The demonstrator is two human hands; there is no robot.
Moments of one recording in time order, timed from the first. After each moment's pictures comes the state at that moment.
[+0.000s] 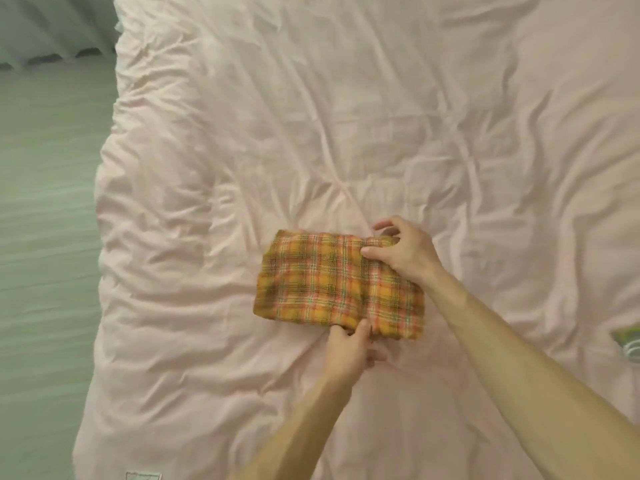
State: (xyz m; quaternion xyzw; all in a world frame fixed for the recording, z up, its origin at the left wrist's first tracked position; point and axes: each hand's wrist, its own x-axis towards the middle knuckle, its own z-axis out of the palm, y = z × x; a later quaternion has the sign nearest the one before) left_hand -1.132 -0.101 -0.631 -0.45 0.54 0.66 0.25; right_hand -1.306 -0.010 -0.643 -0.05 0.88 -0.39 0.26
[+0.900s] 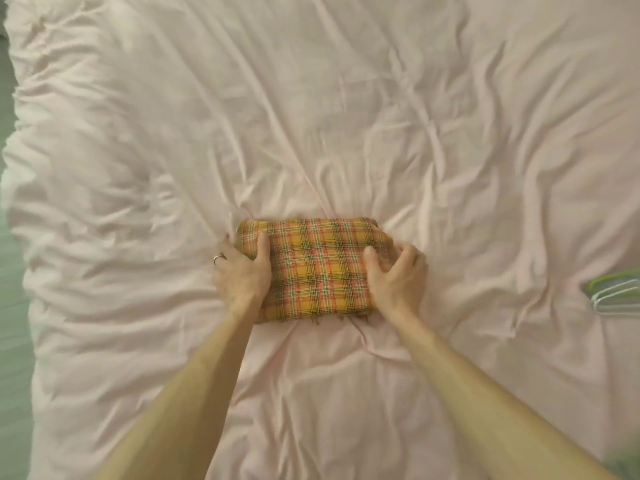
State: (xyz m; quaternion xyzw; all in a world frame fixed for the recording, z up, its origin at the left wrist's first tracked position) left_hand -1.210 -0.211 -0.708 -0.44 0.84 0.30 0.09; right_hand -1.228 0.018 -0.707 0.17 0.92 -0.33 0.05
